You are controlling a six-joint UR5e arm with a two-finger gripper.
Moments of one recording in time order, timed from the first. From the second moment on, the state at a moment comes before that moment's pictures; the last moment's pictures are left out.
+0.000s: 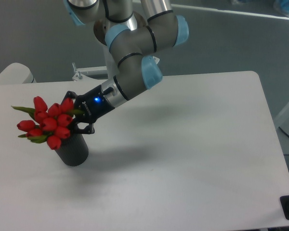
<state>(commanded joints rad) 2.43 -1.74 -1.97 -1.06 0.37 1.31</state>
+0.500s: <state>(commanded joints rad) 2.48 -1.68 -1.96 -1.06 0.25 1.22</state>
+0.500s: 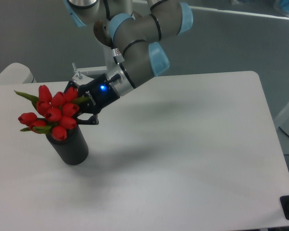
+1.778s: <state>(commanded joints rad) 2.61 -1.66 -1.82 -1.06 0.07 0.98</state>
